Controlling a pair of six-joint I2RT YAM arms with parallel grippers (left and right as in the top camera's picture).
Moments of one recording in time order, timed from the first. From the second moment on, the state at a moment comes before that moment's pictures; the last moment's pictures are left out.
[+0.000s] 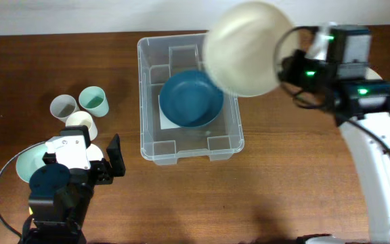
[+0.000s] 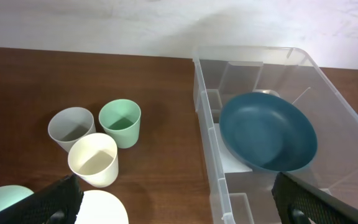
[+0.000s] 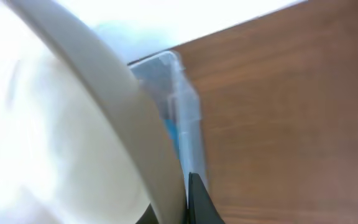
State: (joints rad) left arm -0.06 0.60 0.85 -0.67 -0.03 -0.11; right arm 0.10 1.48 1.55 -0.76 -0.22 0.43
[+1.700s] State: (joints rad) left arm -0.06 0.60 0.85 -0.69 -0.03 -0.11; right arm 0.23 1.85 2.13 -1.11 0.19 0.27
